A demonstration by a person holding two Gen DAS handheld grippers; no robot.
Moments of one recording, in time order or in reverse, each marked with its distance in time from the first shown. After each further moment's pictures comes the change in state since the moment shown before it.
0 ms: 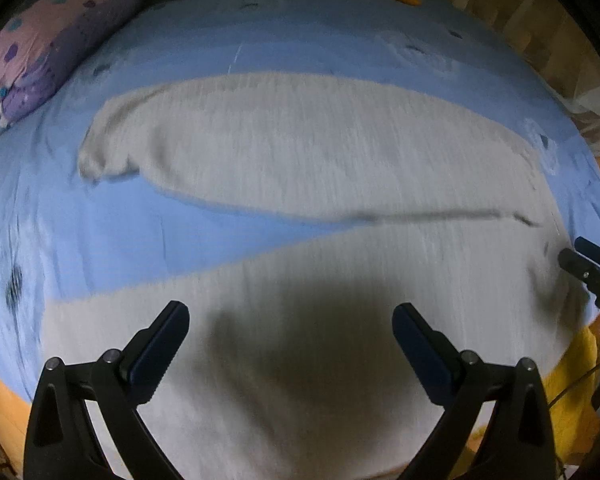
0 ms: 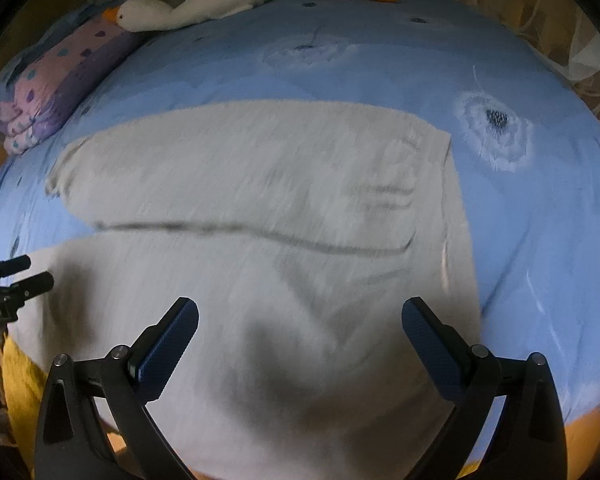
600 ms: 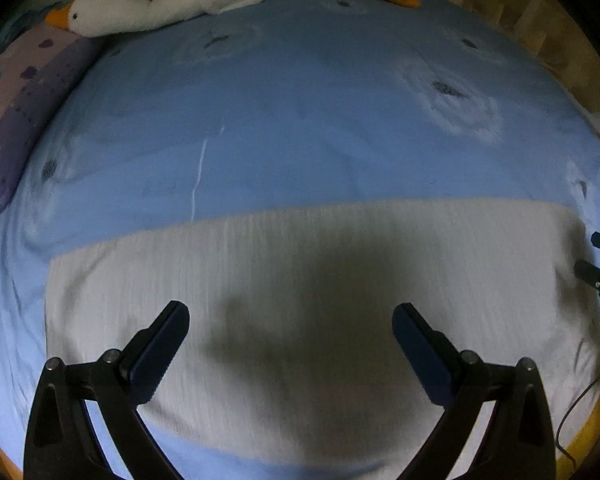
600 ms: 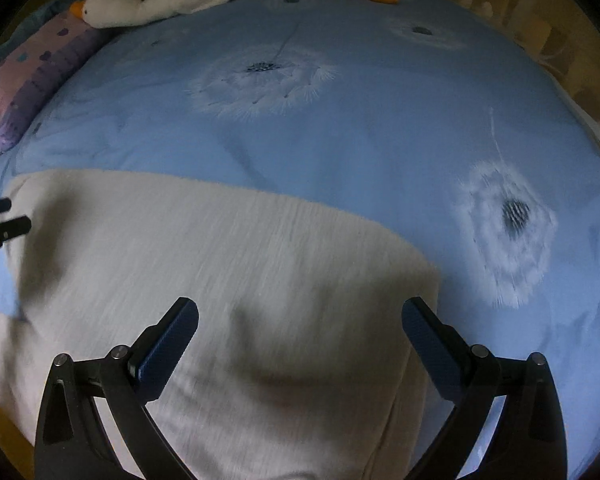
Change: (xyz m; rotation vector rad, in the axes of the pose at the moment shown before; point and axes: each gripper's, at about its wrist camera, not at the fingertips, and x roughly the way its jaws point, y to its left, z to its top) left arm 0.071 0.001 0.160 0.118 -0.027 0.042; right arm 0.066 -0.036 0.115 -0.068 0.041 -0.102
